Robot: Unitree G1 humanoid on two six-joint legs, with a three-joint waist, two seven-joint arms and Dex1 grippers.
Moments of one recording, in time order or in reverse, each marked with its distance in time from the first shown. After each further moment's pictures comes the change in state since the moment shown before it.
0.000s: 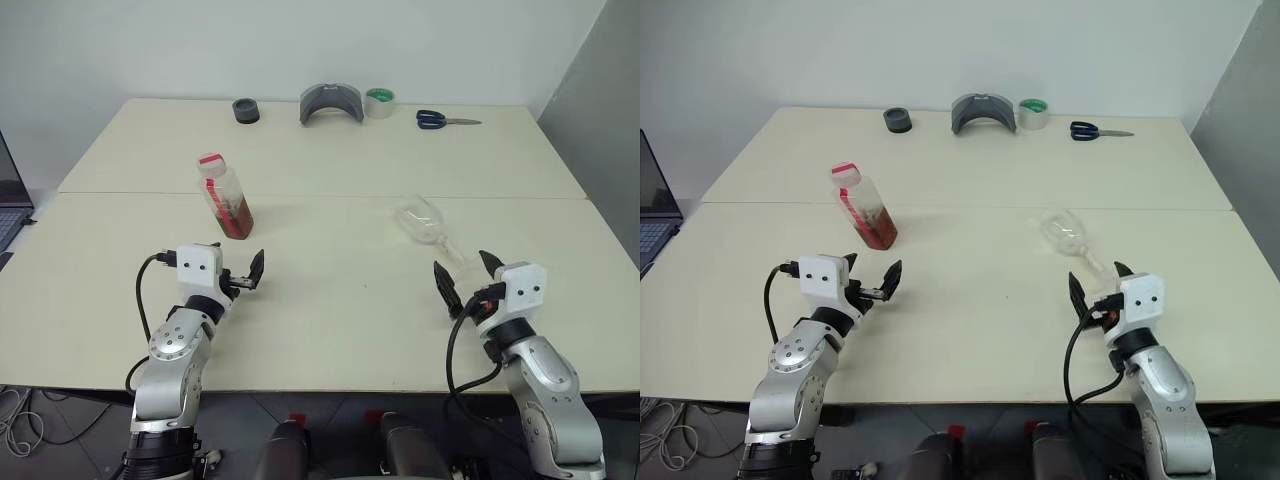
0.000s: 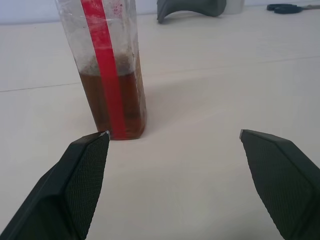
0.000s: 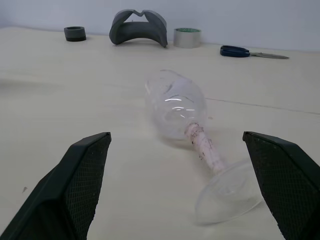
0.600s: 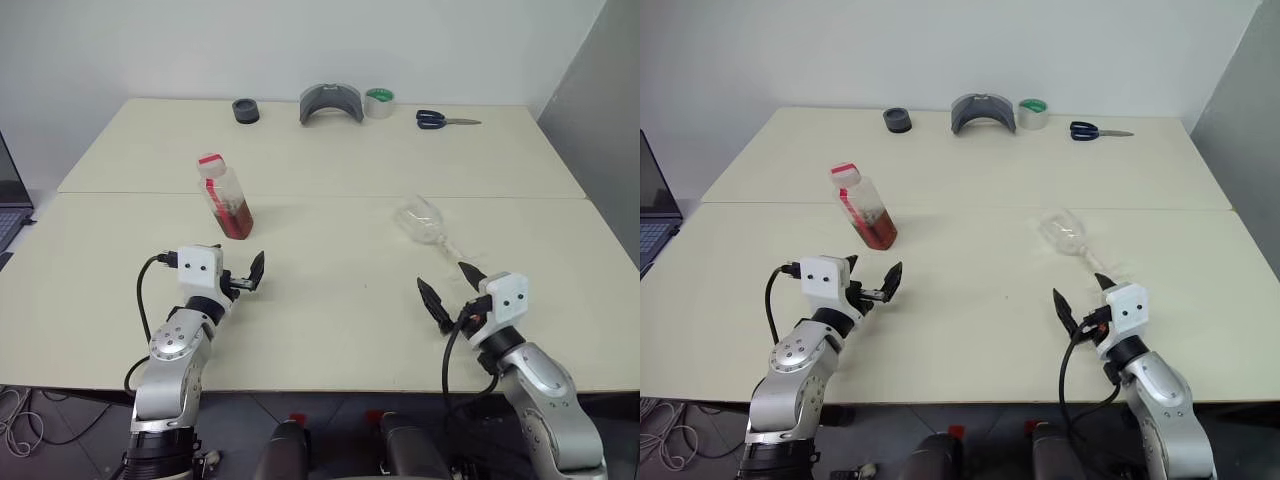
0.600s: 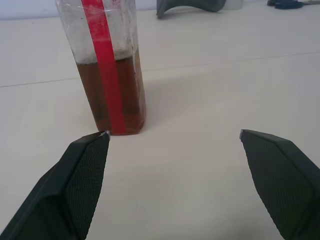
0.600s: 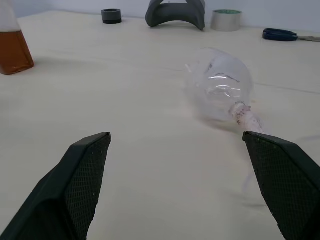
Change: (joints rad) left arm 0.000 0.003 0.004 0.007 -0.004 0.005 -0.010; right arm 0.009 -0.071 0.055 0.009 0.043 -0.002 0.121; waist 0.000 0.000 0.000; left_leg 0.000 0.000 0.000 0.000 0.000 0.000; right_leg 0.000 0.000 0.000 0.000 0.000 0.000
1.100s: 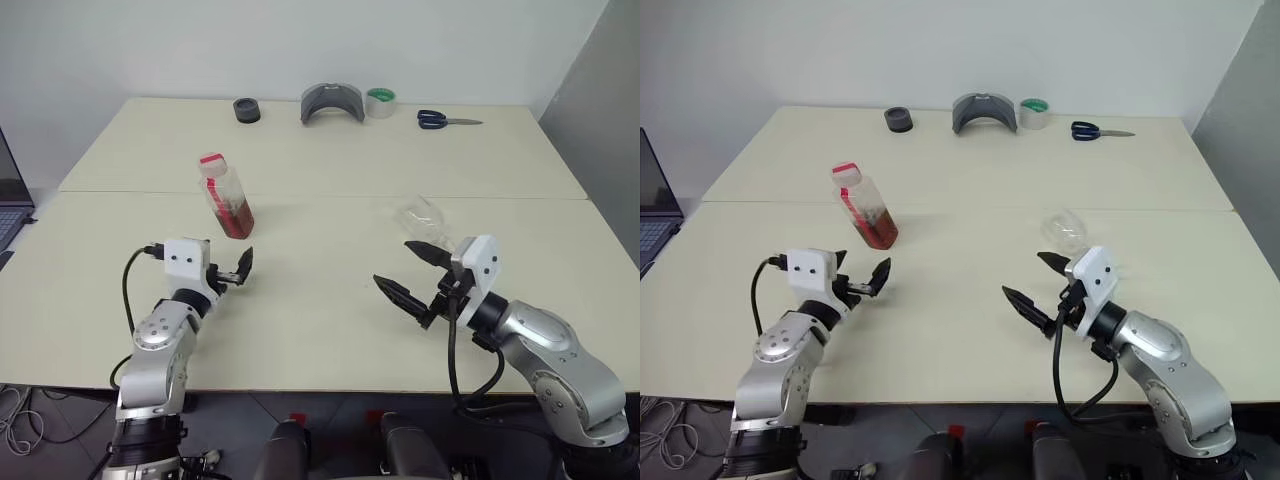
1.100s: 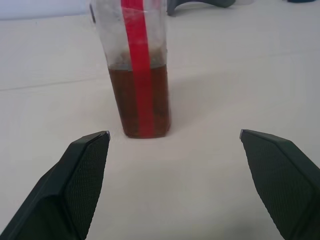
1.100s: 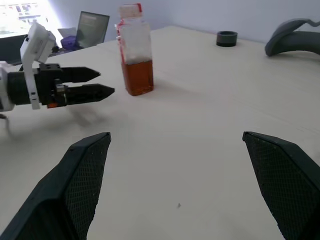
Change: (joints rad) left arm -0.079 0.087 0.057 0.107 -0.024 0.001 -0.053; right arm -0.259 -0.165 0.079 -0.135 0.253 0.329 0.140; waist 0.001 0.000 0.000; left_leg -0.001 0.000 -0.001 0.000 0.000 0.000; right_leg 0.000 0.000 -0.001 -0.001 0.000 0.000
